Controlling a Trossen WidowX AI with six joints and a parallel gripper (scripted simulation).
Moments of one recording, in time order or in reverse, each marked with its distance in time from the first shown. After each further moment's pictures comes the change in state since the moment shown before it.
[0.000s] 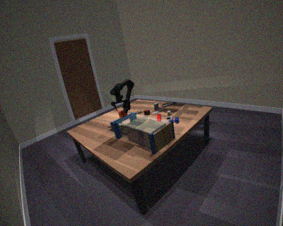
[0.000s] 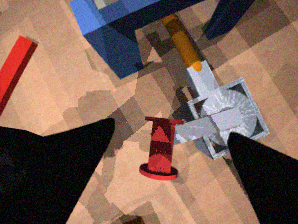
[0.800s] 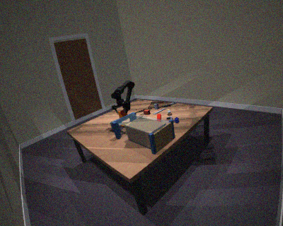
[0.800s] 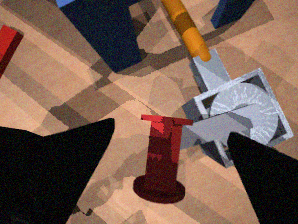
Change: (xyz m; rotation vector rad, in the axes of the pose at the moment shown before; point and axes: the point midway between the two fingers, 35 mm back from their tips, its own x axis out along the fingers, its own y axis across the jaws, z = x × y) arm 0.036 0.000 -0.017 0.000 0.000 0.001
